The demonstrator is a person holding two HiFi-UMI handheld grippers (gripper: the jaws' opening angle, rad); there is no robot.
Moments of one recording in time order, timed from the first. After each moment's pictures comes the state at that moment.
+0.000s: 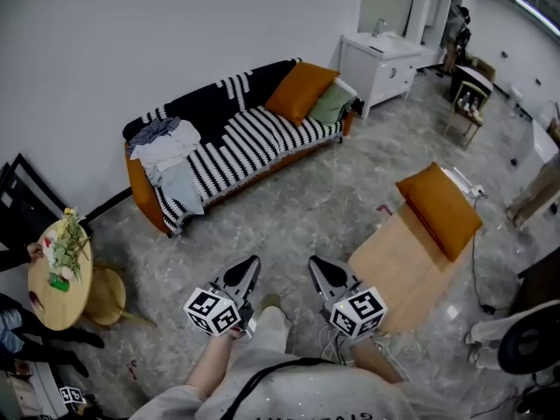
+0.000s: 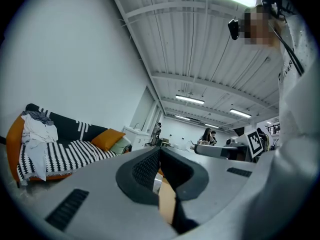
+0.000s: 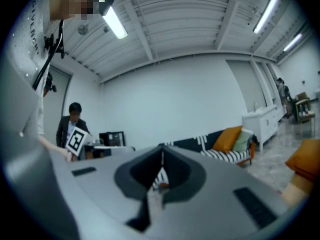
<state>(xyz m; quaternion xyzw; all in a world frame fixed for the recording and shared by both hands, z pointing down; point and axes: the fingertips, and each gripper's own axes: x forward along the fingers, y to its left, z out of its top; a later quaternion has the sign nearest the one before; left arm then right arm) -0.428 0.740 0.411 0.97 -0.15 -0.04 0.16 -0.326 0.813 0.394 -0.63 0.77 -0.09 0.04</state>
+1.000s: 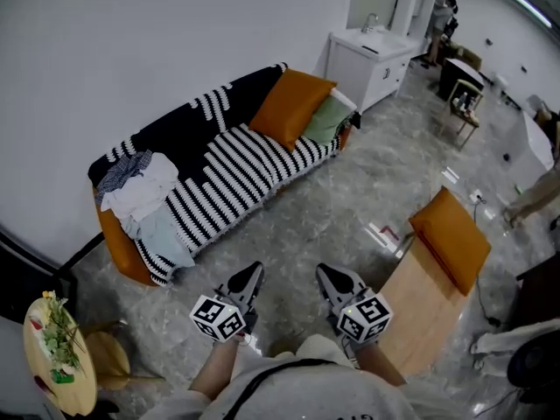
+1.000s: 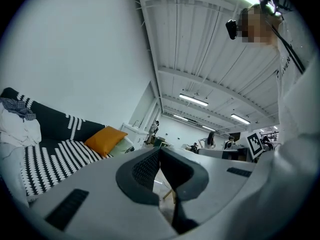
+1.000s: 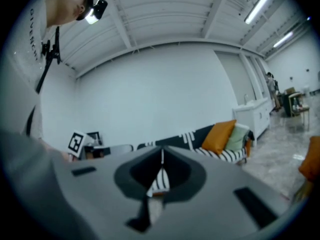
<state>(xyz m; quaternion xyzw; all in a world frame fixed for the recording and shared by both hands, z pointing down) -0.308 0.462 0.437 0.97 -0.11 -0.04 0.20 -0.206 0.554 0.423 -0.67 0.73 -0.14 0.03</state>
